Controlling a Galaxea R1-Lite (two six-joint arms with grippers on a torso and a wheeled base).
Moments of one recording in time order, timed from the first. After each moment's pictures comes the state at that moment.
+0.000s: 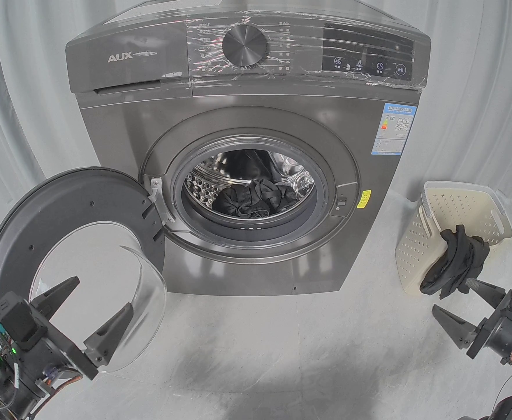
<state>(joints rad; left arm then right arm) -0.75 1.11 -0.02 -1.08 0.37 -0.10 0.52 1.06 -0.02 -0.91 -0.12 0.10</state>
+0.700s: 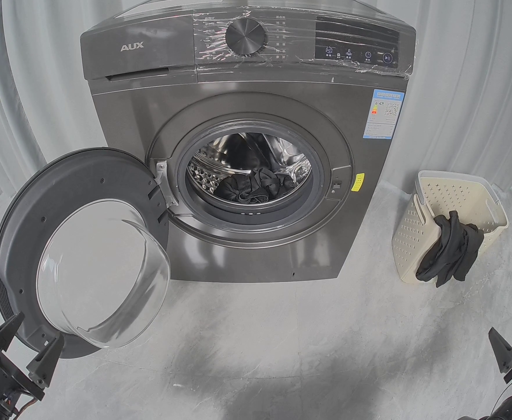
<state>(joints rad) -0.52 0.55 -0.02 -0.47 0.33 -0.16 0.20 0.40 -0.02 -0.31 -0.07 0.06</state>
